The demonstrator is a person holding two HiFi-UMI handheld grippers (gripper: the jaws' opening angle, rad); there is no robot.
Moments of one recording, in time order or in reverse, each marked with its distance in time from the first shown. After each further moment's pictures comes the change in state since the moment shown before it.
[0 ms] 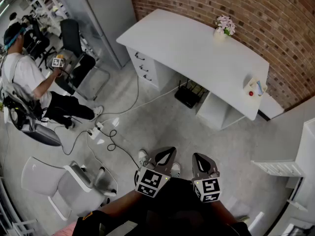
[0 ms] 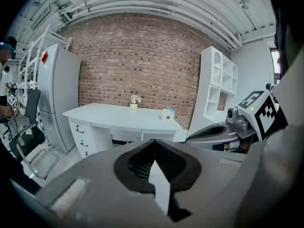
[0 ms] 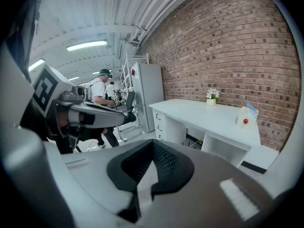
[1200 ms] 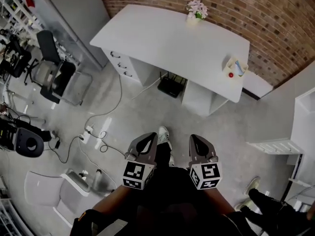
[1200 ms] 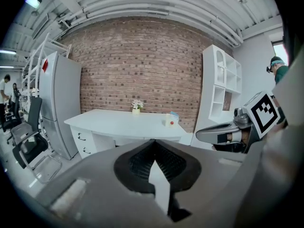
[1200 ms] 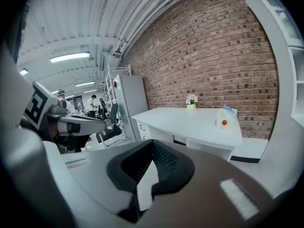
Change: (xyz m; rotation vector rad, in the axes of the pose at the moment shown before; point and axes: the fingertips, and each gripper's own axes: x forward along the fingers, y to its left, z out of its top) left arm 0.022 0.003 0.033 0.010 -0.032 0.052; right arm -0.021 -0.074 0.026 0.146 -0.107 -0.157
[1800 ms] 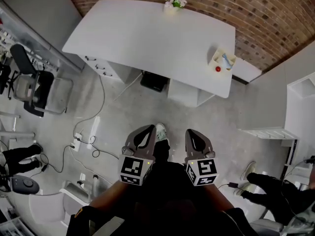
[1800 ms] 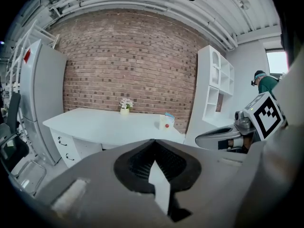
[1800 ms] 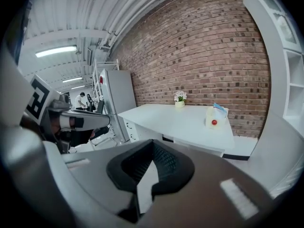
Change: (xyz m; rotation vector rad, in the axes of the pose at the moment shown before) left arm 0.100 -0.005 0.030 0.023 0.000 -0.148; right arm 0.040 -0.064 0.008 0.027 0.049 -0.128
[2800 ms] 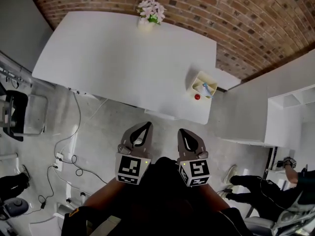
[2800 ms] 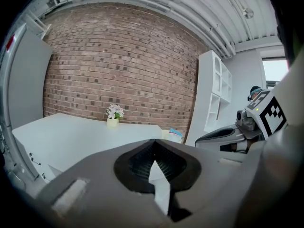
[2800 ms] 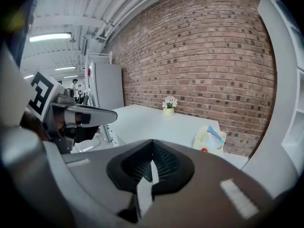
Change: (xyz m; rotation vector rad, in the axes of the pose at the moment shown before) left arm 0.164 0.036 0.093 0.016 -0.077 -0.110; right arm 0.100 -0.102 0.093 -0.093 0.020 -0.113
